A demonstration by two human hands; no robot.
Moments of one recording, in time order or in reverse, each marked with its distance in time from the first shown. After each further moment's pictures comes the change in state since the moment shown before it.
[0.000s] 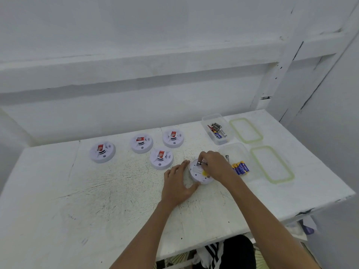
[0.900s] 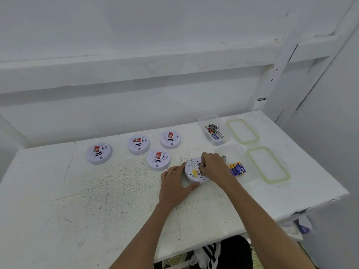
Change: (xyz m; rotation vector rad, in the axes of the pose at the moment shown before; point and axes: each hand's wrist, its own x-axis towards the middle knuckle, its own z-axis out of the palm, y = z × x) left_hand 0.002 -0.004 0.004 -0.028 0.061 0.017; right_hand 0.000 0.001 0.005 -0.085 0.029 0.092
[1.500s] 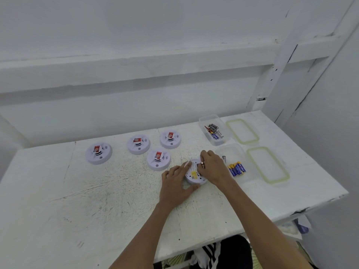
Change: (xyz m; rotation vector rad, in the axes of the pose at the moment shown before) left_hand -0.003 -0.001 0.002 0.072 -0.042 0.099; right_hand -0.008 -0.003 0.004 0.110 0.102 -0.024
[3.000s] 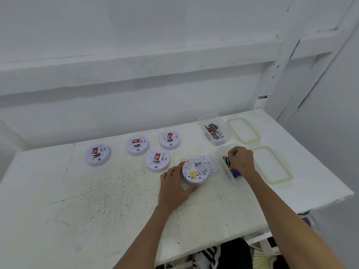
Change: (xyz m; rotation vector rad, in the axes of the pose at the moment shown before) left_hand 0.001 0.005 -0.008 -0.094 -0.029 -0.168; right_hand 0.020 0.091 -0.027 0.257 0.150 0.480
